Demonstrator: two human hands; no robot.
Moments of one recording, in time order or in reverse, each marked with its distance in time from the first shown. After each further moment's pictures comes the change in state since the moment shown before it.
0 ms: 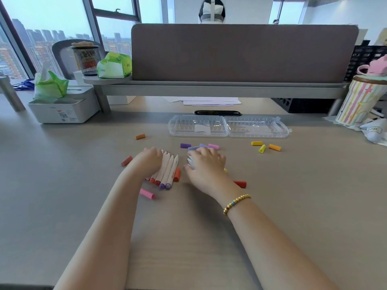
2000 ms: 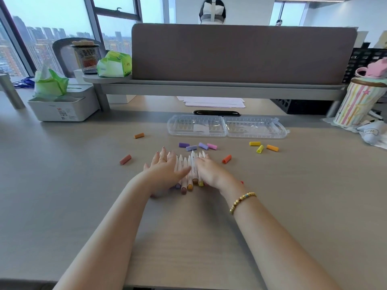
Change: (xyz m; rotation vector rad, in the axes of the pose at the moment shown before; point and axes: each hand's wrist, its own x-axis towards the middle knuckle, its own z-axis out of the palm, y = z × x) left_hand -0.029 0.020 0.020 0.175 -0.187 0.157; right_hand 0.002 0.013 -0.003 0.481 -0.306 0.238
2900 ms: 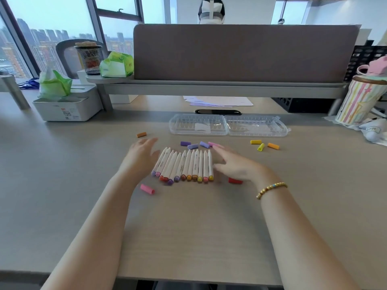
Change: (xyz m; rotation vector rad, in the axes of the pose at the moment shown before) left_hand 0.004 -0.045 -0.015 -0.208 0.501 0.050; right_hand -0.018 0.026 -0.050 -0.334 -0.002 -0.227
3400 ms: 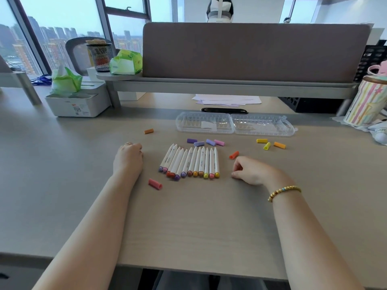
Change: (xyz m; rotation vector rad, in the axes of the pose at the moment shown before) left_hand 0.000 -0.045 0.001 0.151 0.164 -0.179; right_hand -0.008 0.020 0.004 -0.058 -0.047 0.250
